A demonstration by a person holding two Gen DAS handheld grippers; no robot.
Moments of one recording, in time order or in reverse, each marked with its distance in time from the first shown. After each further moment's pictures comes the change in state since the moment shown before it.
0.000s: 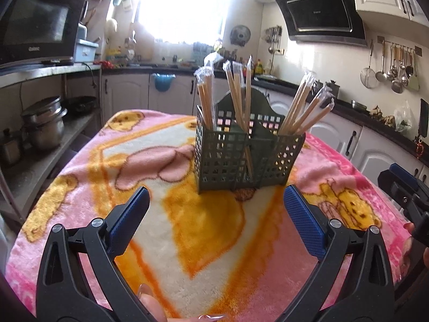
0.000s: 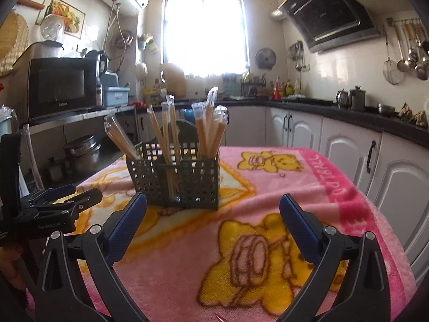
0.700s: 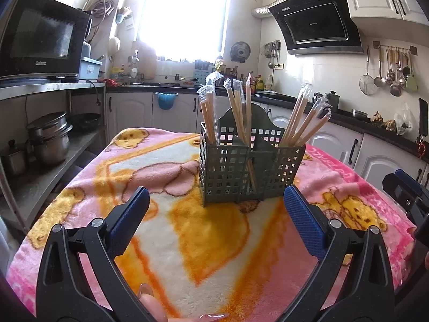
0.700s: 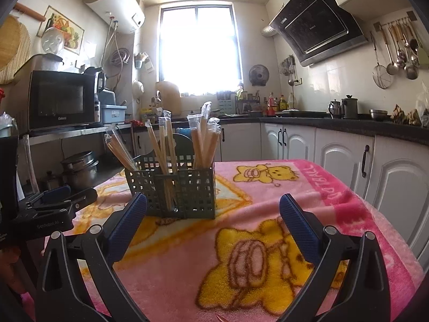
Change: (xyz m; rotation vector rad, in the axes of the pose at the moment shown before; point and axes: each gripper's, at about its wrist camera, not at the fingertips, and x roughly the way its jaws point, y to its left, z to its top) left arm -0.009 -0.001 -0.004 0.026 -0.087 0.017; right arm -0.012 -0.001 -0.014 0.034 -0.097 -0.026
